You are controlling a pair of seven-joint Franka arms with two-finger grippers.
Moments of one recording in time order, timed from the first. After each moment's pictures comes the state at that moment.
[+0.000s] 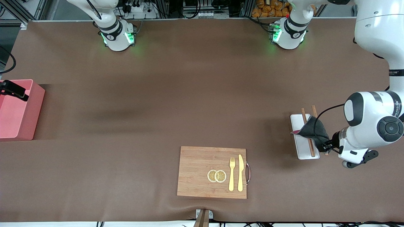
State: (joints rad) left arm 0.01 0.58 -0.01 -1.52 0.08 2.05 -0.44; right arm -0.16 0.06 -0.01 -1.57 -0.04 1.66 -0.10
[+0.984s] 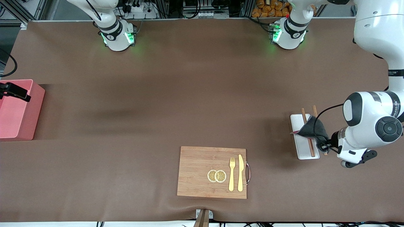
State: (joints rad) left arm 0.00 0.58 -0.01 -1.52 0.08 2.04 -0.44; right arm -0.17 0.08 0.00 -1.57 -0.04 1.61 -0.02
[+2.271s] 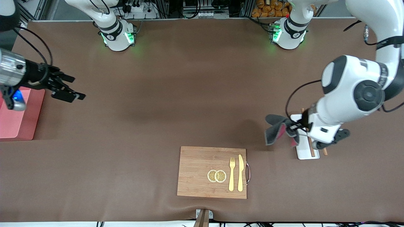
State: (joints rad) left arm -0.01 0.40 -0.34 -1.50 0.03 1.83 -0.79; right arm 0.01 0.10 0.02 -1.57 0.42 1.49 0.98
